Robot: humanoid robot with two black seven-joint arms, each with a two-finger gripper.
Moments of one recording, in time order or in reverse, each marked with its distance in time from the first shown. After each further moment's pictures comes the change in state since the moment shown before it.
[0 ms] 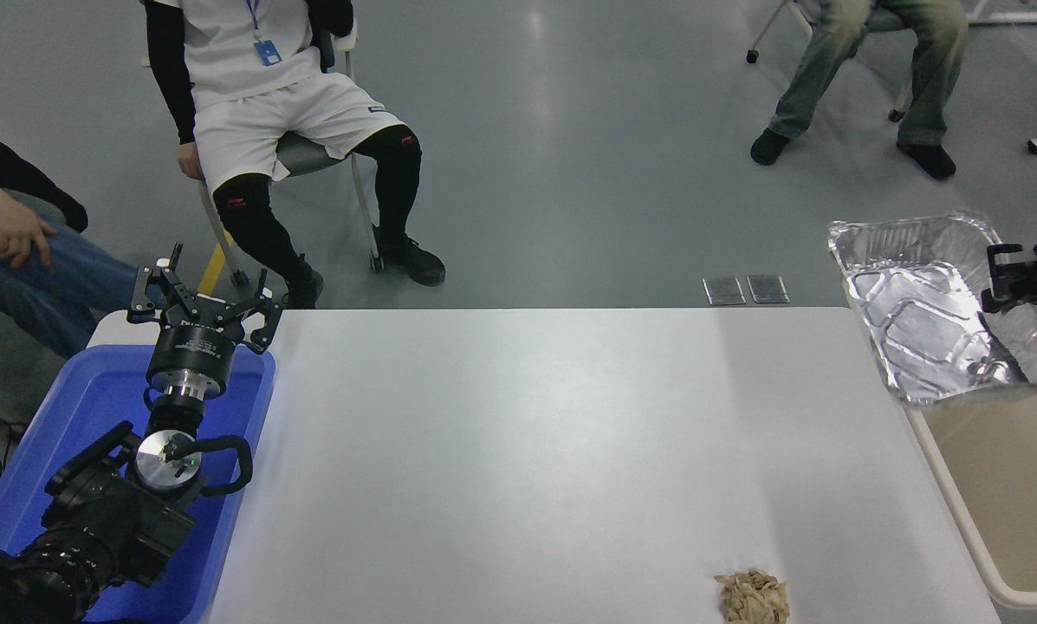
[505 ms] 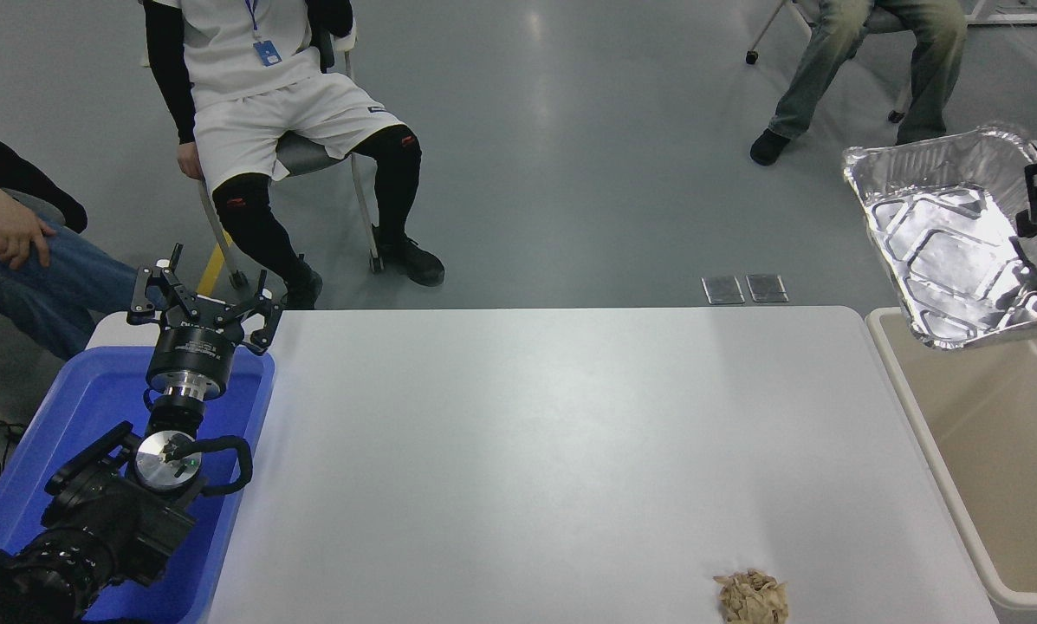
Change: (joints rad) left arm 0.000 0.000 0.000 0.000 0.000 0.000 0.001; right arm 0.158 0.013 -0.100 0.025 0.015 0.013 -0.004
